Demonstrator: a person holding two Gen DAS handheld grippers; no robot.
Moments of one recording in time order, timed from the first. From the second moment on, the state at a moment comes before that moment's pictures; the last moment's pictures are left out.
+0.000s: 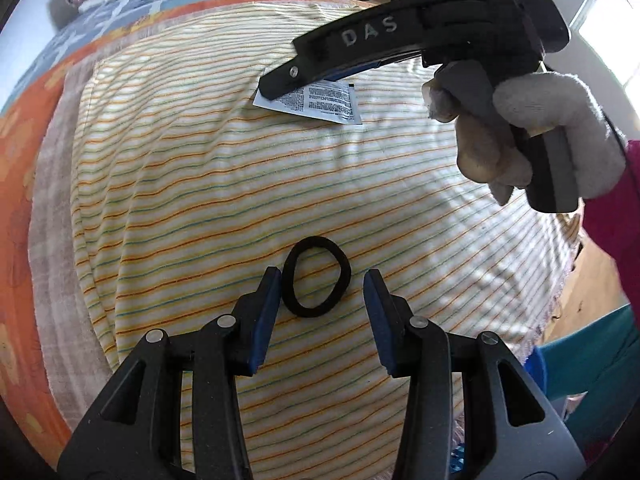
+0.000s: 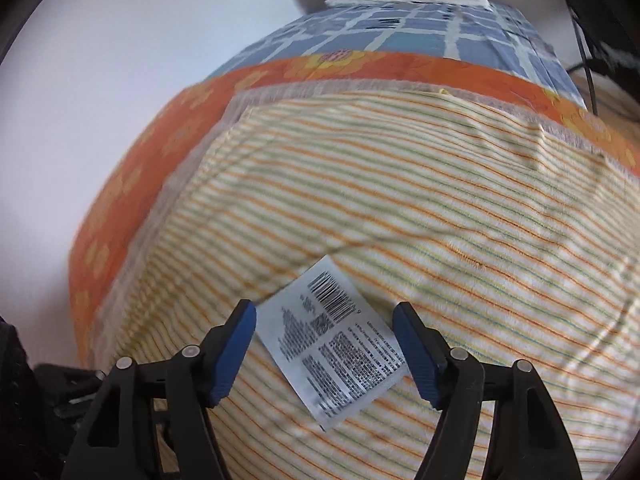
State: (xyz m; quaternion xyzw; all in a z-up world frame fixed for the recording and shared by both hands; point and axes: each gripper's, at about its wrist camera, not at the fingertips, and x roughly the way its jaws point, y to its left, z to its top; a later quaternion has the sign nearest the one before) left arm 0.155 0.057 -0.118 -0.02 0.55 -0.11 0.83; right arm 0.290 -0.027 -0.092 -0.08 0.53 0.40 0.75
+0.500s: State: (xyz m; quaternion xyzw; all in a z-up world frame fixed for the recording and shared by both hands) left arm 0.146 0.071 -0.116 -0.01 0.54 -0.07 0.84; right arm 0.266 -0.001 -0.098 -0.21 0.50 0.36 0.76
